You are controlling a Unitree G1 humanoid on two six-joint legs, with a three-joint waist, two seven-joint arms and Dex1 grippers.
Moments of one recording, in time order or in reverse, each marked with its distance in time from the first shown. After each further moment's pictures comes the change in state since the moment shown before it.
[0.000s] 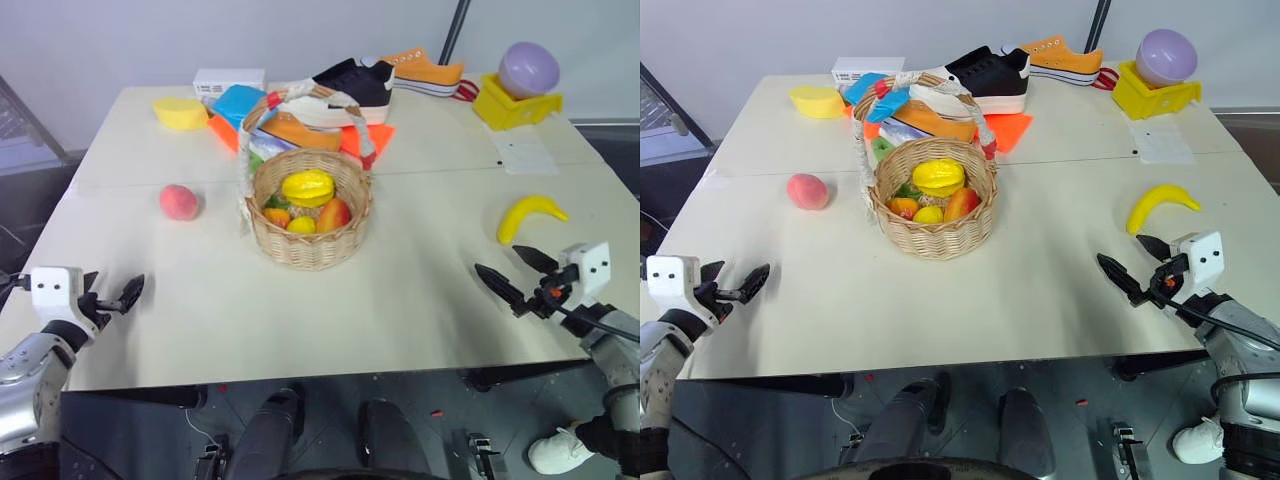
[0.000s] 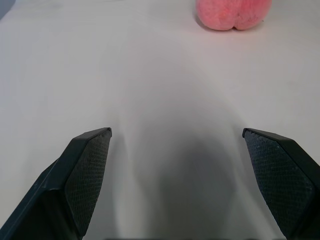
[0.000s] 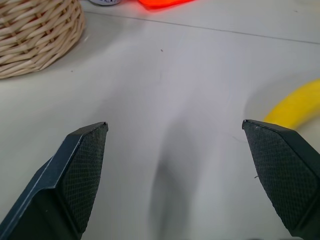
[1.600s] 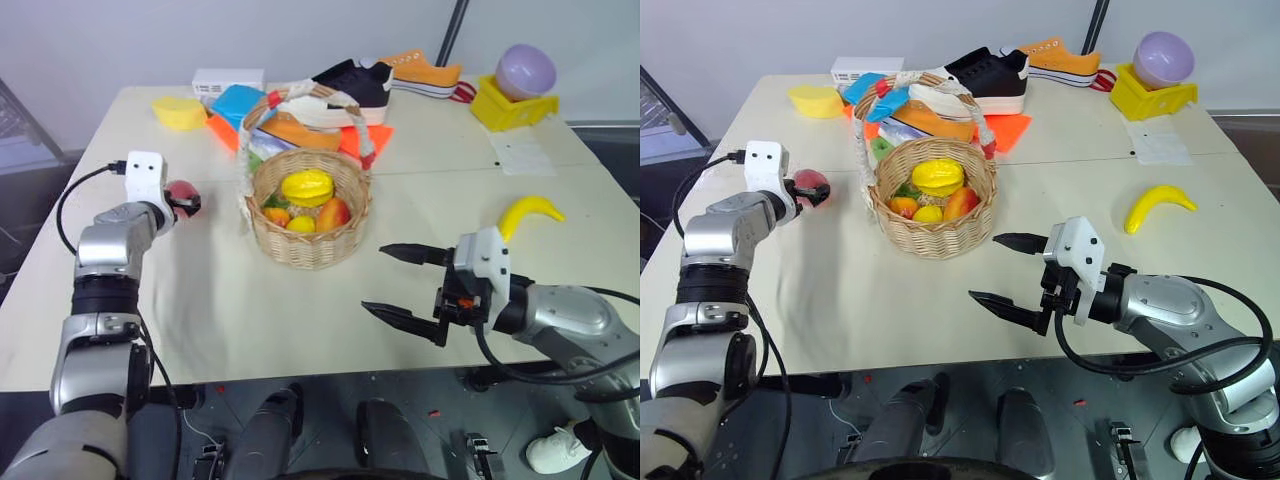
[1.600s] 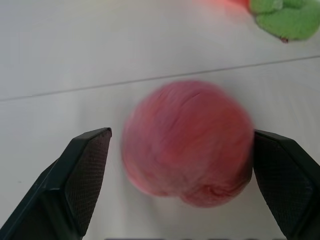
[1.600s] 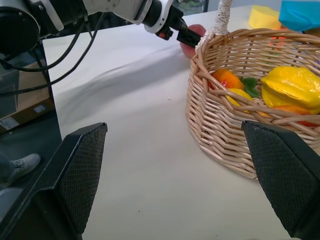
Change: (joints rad) left arm -0.844 -0.044 -0.353 0.462 0.240 0.369 0.254; right arm -0.136 -0.106 0.304 -0.640 0.246 0.337 0.001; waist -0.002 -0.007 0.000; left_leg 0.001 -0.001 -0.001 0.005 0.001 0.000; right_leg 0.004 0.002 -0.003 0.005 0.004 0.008
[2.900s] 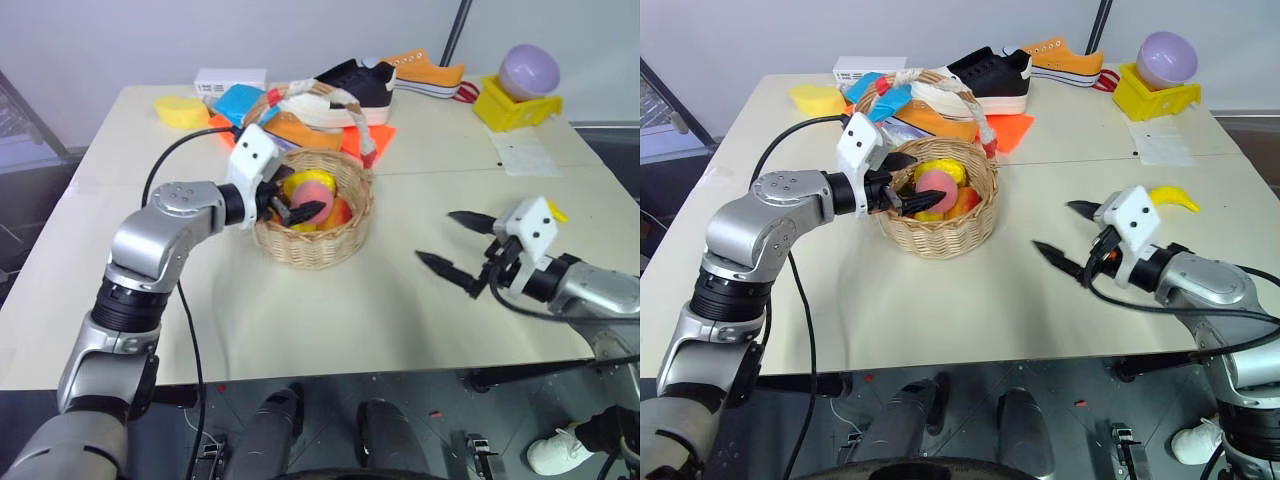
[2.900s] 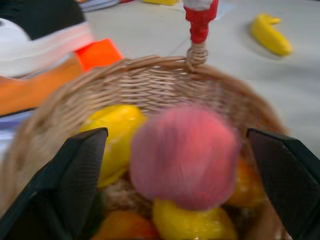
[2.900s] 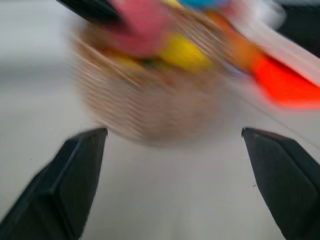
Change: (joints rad) left arm 0.004 0.000 -0.284 -0.598 -0.237 0.062 -0.412; right arm -0.007 -0.030 -0.126 0.313 -0.250 -0.080 -0.153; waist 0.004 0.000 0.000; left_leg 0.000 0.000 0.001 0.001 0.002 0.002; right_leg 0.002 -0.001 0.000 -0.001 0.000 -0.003
